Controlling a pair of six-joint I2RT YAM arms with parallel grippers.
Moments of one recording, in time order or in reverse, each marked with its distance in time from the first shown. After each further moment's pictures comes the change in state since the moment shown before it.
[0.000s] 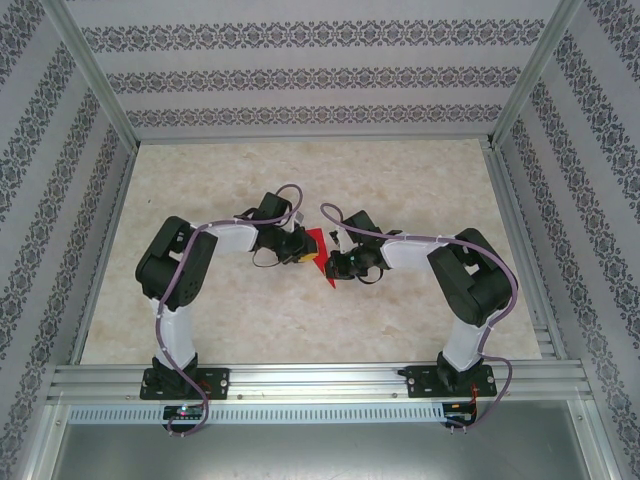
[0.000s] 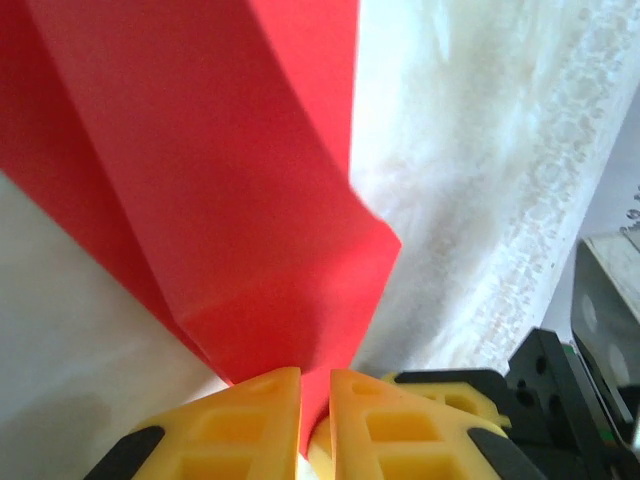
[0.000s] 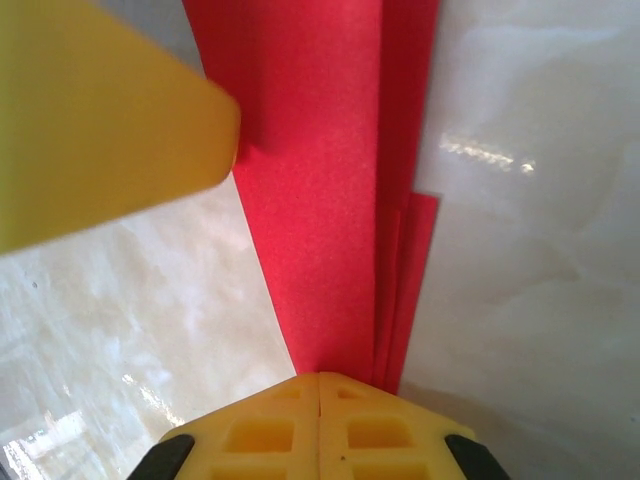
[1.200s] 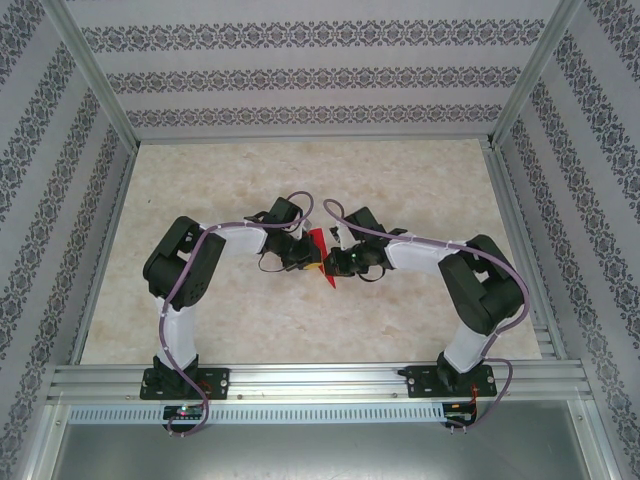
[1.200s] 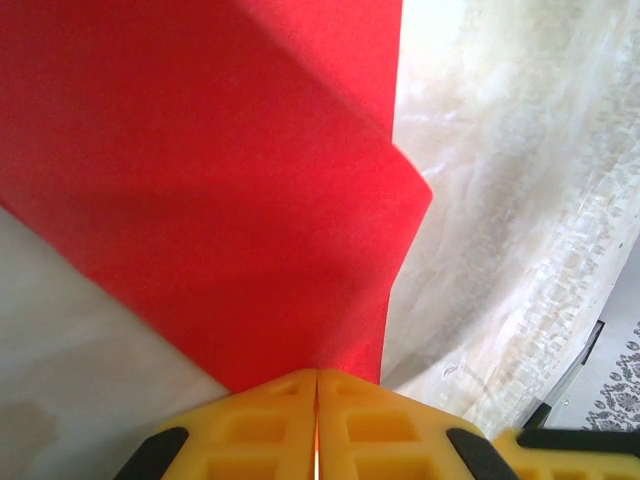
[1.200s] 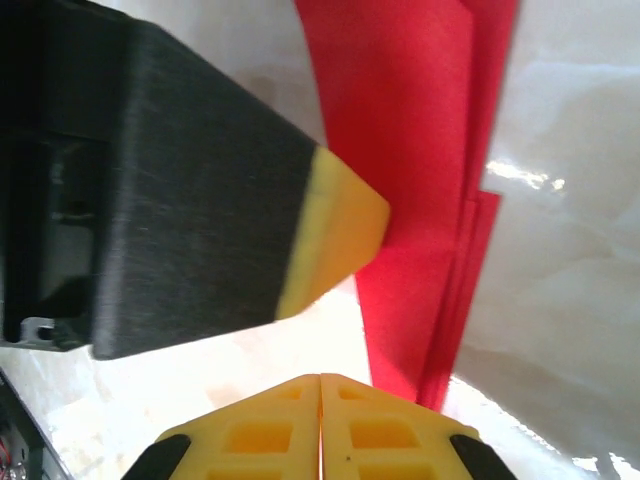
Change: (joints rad) left arm -0.055 0.040 0.046 -0.098 -0.058 0.047; right arm 0.011 -0.076 0.007 -0.028 -0.023 0.006
